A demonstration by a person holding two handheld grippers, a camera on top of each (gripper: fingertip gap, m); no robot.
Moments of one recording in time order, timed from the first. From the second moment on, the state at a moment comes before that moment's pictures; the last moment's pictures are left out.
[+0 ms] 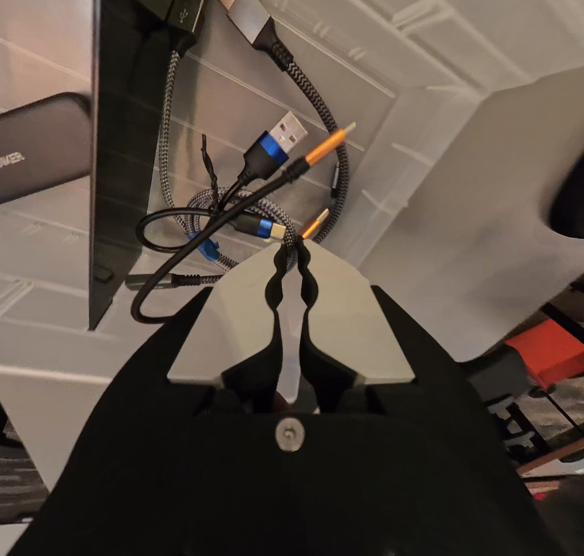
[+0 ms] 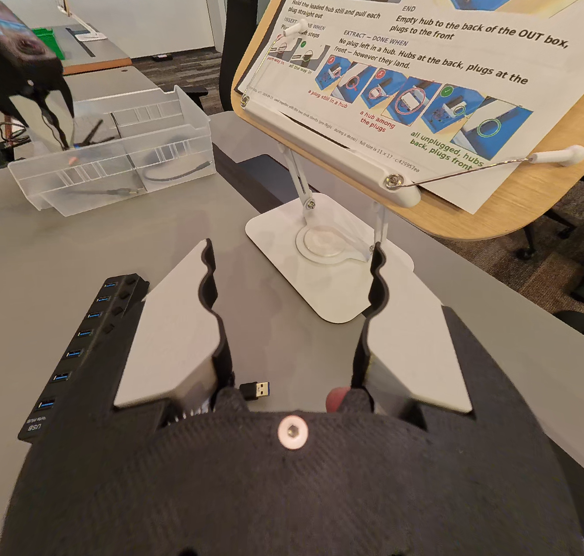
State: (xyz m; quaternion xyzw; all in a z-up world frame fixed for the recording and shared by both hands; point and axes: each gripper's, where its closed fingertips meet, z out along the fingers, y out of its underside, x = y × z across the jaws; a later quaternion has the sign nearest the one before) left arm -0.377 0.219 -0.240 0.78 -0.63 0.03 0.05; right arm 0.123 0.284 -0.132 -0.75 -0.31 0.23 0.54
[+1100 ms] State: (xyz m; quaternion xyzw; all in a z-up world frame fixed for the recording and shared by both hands) left arm -0.345 0.230 -0.146 0.75 -0.54 0.20 -0.33; right arm 0.131 0.279 -0.111 -0.73 -0.30 0.25 0.56
